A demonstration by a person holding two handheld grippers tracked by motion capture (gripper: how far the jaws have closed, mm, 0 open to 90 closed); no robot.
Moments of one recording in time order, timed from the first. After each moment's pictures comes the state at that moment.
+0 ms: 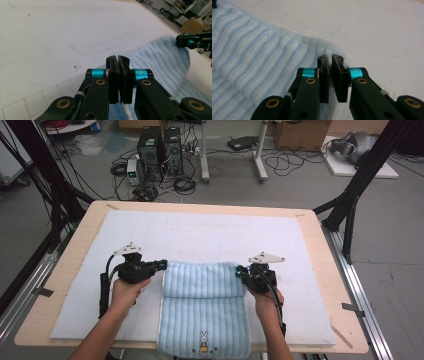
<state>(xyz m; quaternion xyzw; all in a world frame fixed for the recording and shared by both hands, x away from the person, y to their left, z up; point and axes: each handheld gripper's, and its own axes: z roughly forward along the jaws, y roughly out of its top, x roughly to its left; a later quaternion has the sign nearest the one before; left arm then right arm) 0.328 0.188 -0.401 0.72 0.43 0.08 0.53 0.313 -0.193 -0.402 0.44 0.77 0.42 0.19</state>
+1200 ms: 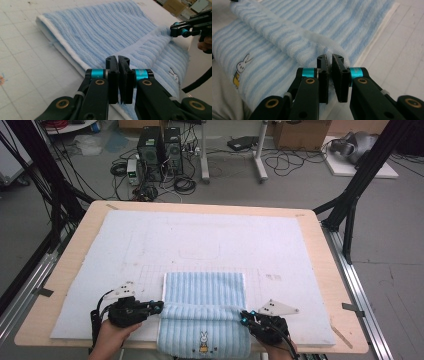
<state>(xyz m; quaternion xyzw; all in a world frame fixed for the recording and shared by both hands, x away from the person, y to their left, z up) 0.238 0.201 -0.442 0.76 0.38 0.02 0.52 0.200 -0.215 -0.442 0.42 0.79 0.43 0.13</state>
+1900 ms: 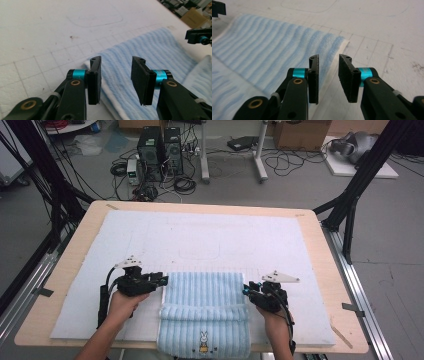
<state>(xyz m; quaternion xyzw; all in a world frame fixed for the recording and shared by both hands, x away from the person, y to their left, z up) 0.316 0.192 -0.437 0.74 0.45 0.05 0.50 0.278 -0.222 -0.432 0.48 0.75 0.42 0.16</state>
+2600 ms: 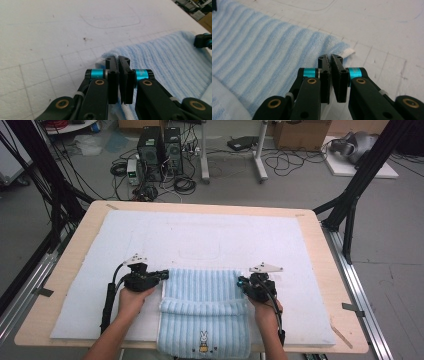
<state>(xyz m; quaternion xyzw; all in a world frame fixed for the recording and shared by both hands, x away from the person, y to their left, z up) 0.331 0.182 -0.451 0.72 0.48 0.07 0.49 0.307 -0.197 -0.437 0.48 0.77 0.39 0.17</state>
